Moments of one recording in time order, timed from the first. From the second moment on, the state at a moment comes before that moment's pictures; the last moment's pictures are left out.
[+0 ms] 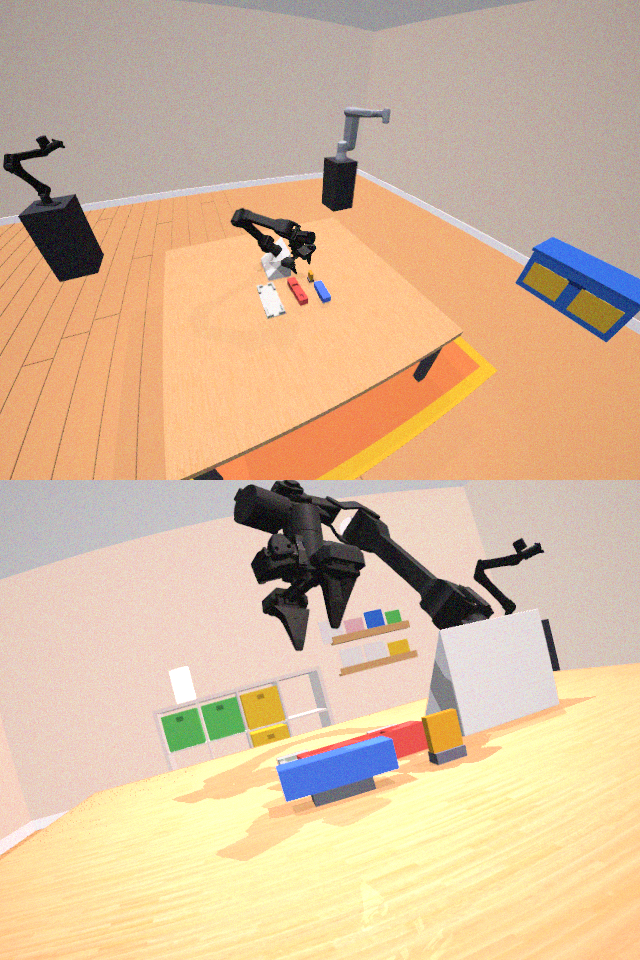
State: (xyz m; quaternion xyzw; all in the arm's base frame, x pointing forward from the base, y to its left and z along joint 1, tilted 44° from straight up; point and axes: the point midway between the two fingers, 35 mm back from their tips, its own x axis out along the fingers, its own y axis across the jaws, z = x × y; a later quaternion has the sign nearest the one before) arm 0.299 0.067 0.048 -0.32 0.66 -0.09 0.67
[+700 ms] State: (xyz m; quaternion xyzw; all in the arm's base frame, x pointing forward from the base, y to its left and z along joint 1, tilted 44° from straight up) arm 0.267 -0.009 -0.014 -0.23 0.68 -0.29 0.64
